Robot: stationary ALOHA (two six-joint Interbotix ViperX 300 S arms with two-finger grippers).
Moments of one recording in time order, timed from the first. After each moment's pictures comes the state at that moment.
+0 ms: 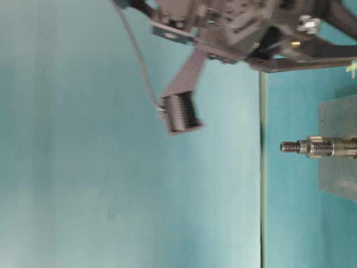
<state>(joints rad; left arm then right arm) -0.03 -0.55 1.08 0.01 0.11 -0.02 0.01 0.15 0.55 -0.01 0.53 0.10</state>
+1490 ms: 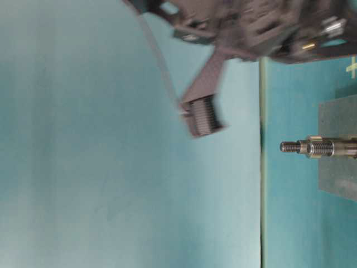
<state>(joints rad) -0.03 -0.54 1.08 0.01 0.11 -0.02 0.00 0.14 0.52 -0.06 0.61 0.20</state>
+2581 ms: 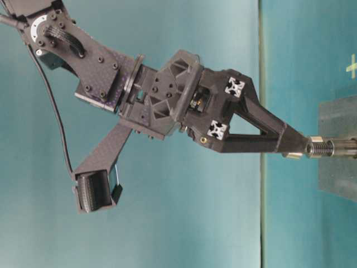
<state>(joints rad) -0.03 -0.54 1.08 0.01 0.10 -0.02 0.03 0.19 0.23 -0.06 0.69 0.15</state>
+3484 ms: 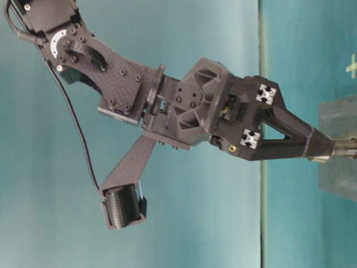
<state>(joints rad) -0.03 -0.54 1.08 0.01 0.10 -0.02 0.03 0.26 0.20 -0.06 0.72 0.15</state>
